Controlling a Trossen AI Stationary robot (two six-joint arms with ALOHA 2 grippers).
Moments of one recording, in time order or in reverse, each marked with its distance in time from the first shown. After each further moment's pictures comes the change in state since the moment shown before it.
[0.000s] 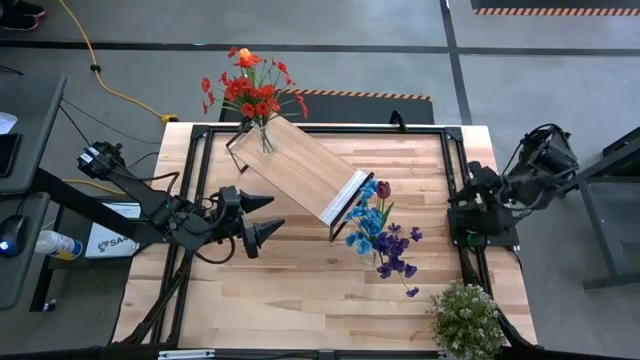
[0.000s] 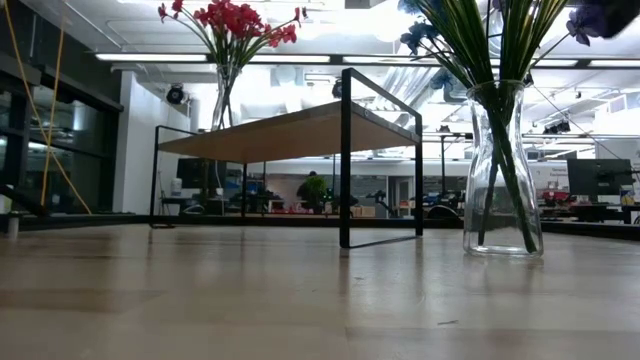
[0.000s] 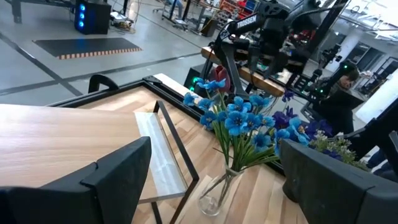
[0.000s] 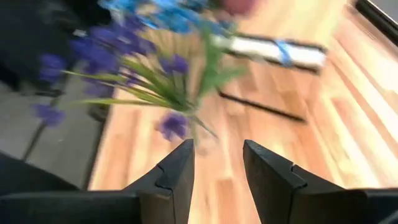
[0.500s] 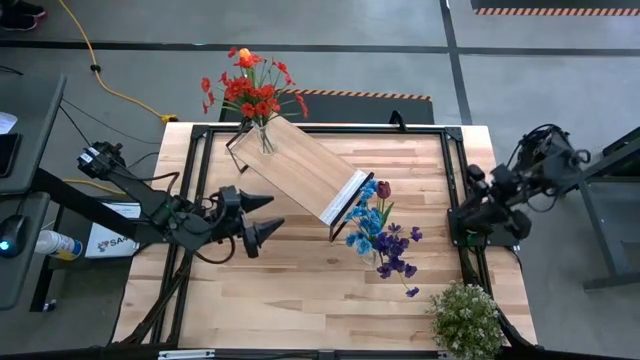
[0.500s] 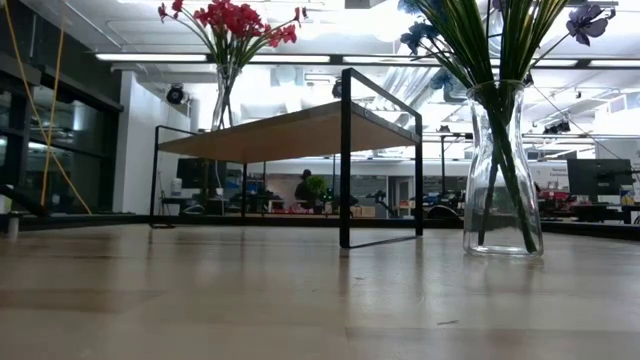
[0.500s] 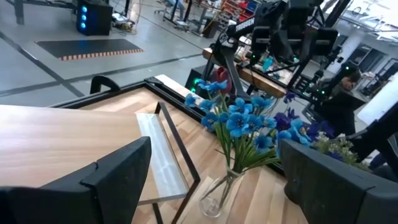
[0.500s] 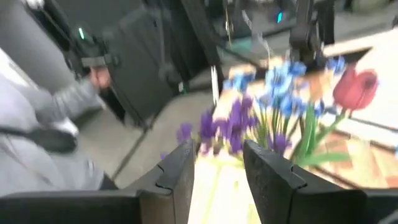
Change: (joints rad) left arm 0.000 0.000 0.000 0.000 -0.007 0.000; right arm 0.000 -0.054 0.000 0.417 -0.163 -0.257
